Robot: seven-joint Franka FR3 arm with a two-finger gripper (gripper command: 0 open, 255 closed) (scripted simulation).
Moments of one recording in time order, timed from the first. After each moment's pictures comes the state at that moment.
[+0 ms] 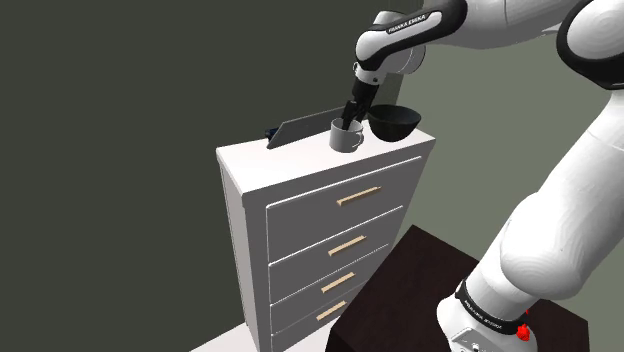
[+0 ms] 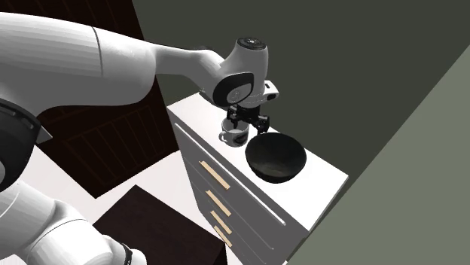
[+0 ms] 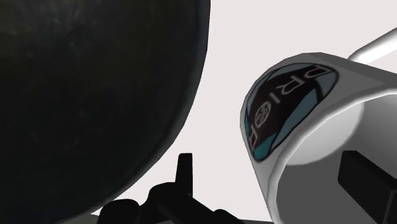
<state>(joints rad) -0.04 -0.04 -0.31 -2.05 0.12 2.14 -0.50</state>
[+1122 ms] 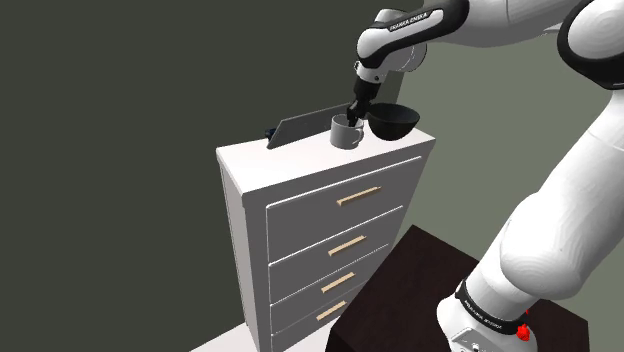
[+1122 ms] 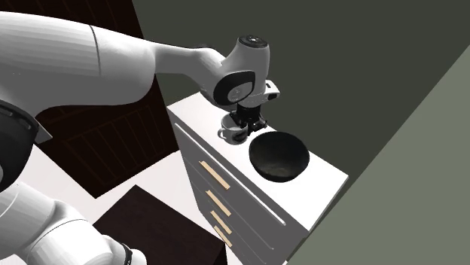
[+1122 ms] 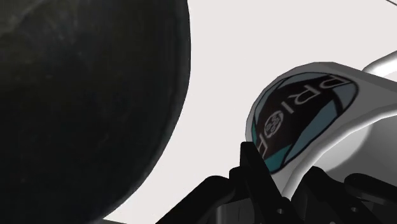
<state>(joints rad) -0.05 -0.04 -0.32 -2.04 0.12 2.11 -0.49</state>
